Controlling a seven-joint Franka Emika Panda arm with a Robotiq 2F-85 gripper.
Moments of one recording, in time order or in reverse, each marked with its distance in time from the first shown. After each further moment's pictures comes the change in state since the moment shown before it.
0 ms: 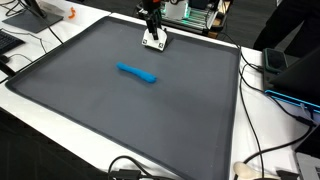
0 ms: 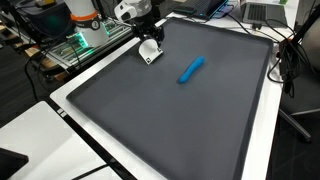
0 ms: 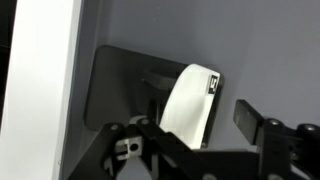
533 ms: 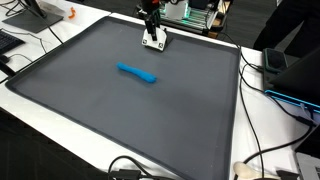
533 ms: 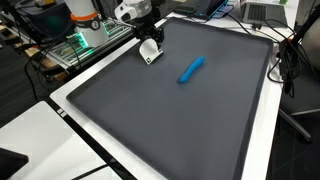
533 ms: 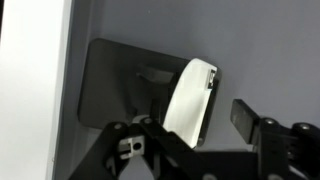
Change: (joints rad) arm 0.000 0.013 0.000 0.000 -0.003 0.037 0.000
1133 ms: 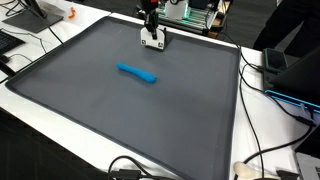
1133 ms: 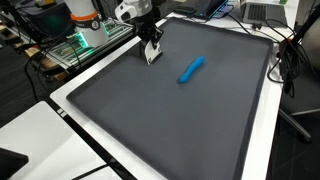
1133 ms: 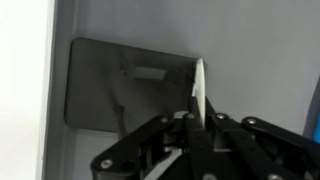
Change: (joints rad) arm 0.002 0.000 0.000 0.004 0.017 0.040 0.002
